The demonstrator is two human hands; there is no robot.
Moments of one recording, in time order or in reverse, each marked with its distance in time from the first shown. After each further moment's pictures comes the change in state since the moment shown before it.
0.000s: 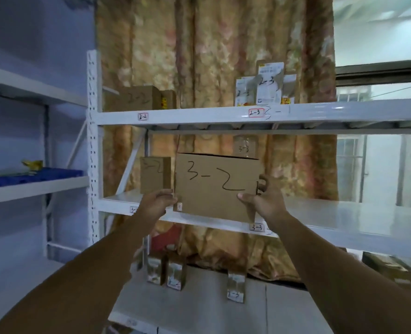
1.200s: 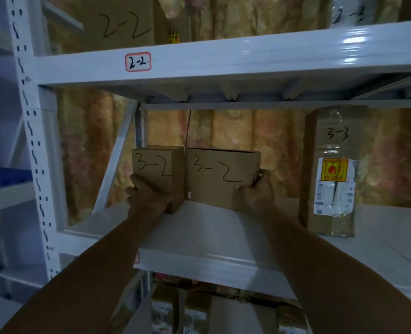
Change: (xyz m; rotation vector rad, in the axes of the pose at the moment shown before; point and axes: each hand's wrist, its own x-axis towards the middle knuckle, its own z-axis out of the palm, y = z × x) left_hand 0.348 -0.124 -0.047 0.548 0.269 -0.035; right_hand 0.284 0.156 0.236 -0.326 0.261 0.073
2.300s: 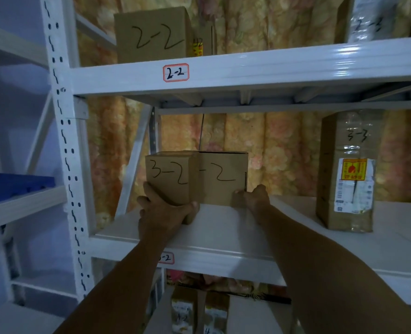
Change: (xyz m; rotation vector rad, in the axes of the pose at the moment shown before) left_hand -0.030 -0.025 -0.049 0.018 -0.037 0.116; right_hand 0.002 0.002 0.065 0.031 -0.147 0.239
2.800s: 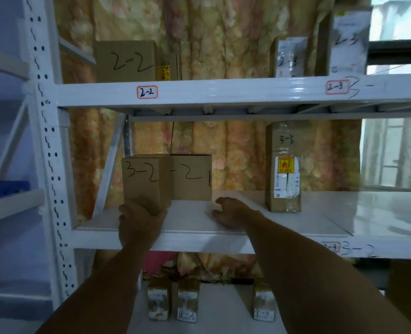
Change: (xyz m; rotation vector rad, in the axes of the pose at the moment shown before) left_hand -0.072 0.010 -0.017 0.189 -0.009 0.002; right_hand -0.126 -0.009 -0.081 -0.929 -0.325 -0.307
